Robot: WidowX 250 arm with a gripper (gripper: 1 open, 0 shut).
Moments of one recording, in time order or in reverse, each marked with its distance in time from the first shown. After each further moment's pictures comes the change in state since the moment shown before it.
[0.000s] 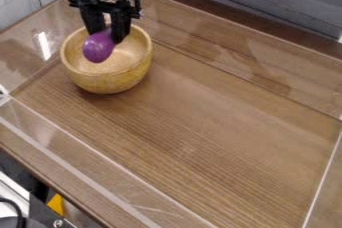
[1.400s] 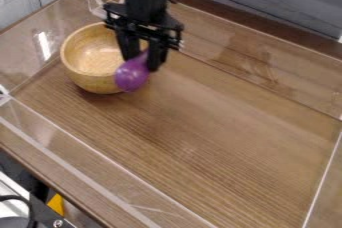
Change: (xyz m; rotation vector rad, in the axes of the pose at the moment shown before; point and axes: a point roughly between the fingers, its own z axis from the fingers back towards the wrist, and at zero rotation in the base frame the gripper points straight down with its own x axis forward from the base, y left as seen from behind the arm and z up) arm -0.026 -0.073 -0.010 0.036 -0.021 -0.137
